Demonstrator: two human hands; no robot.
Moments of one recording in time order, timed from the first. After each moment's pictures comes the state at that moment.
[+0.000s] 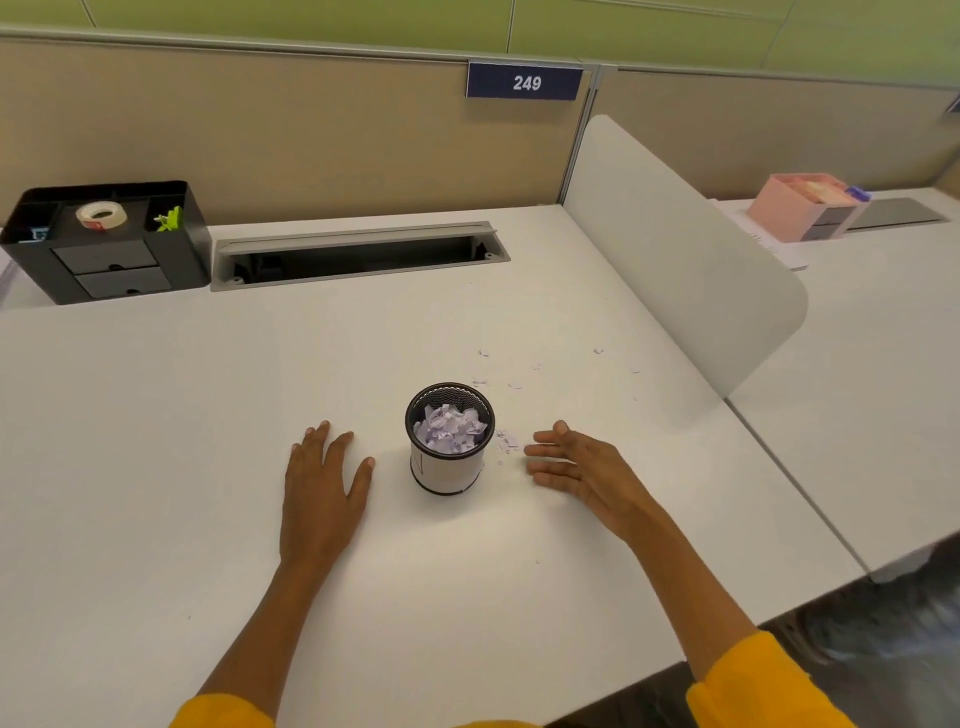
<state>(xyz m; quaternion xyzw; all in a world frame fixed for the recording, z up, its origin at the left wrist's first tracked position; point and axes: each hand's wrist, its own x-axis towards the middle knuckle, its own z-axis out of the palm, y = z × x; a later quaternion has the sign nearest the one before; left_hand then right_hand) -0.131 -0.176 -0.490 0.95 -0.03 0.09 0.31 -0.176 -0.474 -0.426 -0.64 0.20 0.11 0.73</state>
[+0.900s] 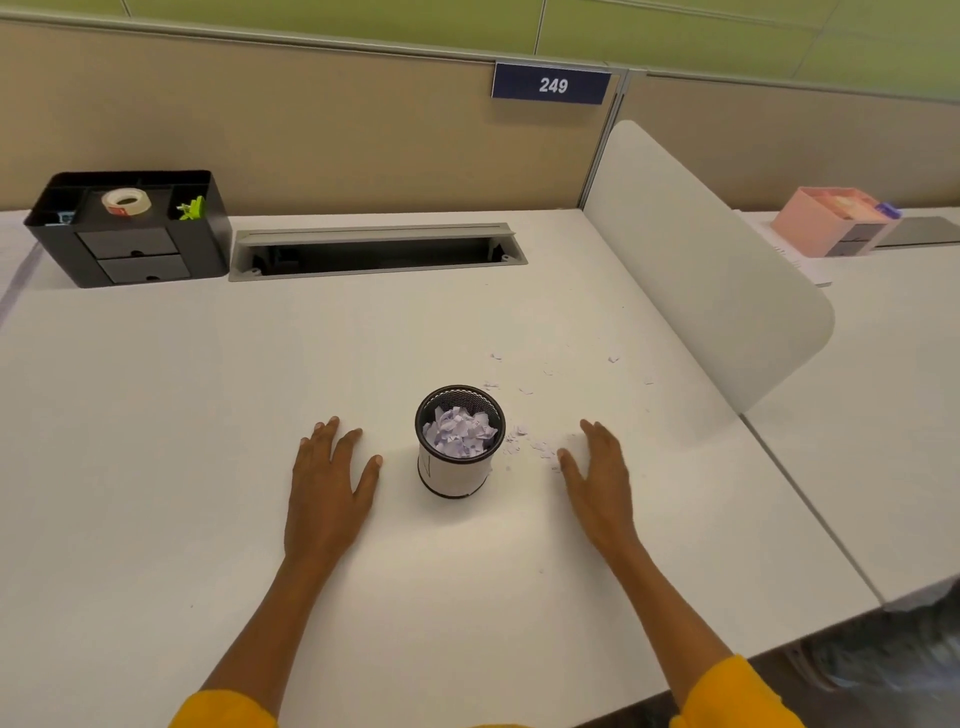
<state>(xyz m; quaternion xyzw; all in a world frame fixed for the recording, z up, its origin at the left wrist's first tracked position) -0.128 -0.177 -0.496 0.95 -0.03 0.10 0.29 -0.171 -0.464 -0.461 -0.92 0.19 -0.08 0.33</state>
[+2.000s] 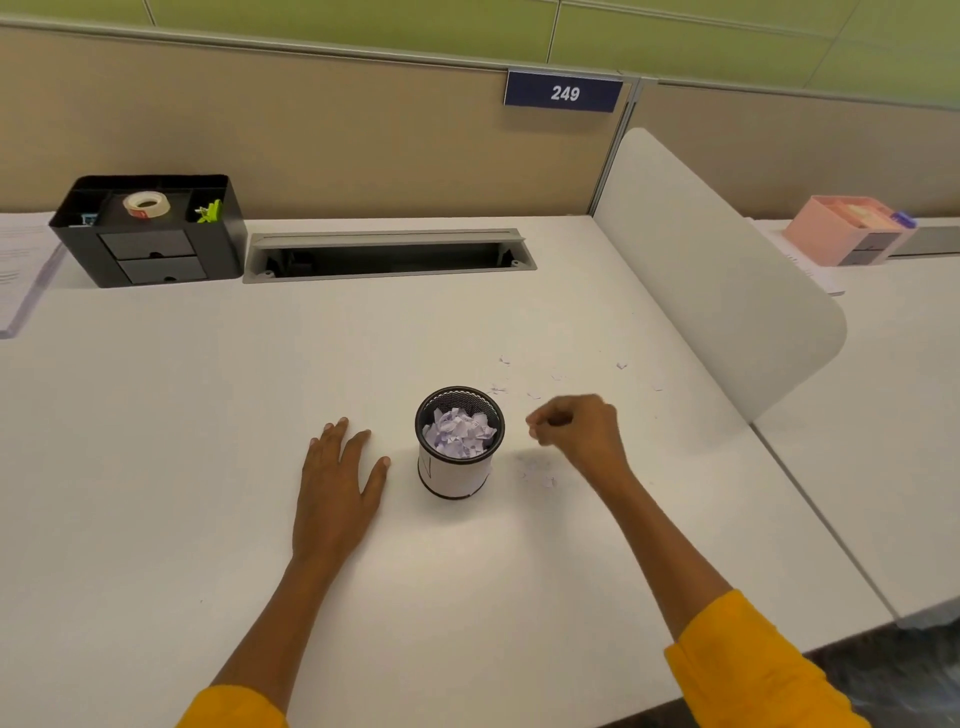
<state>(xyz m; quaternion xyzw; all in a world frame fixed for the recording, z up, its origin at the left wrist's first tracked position) -0.127 -0.174 -0.500 0.95 -0.03 0.11 0.29 -0.124 -0.444 -0.401 -0.88 0.12 -0.04 0.46</state>
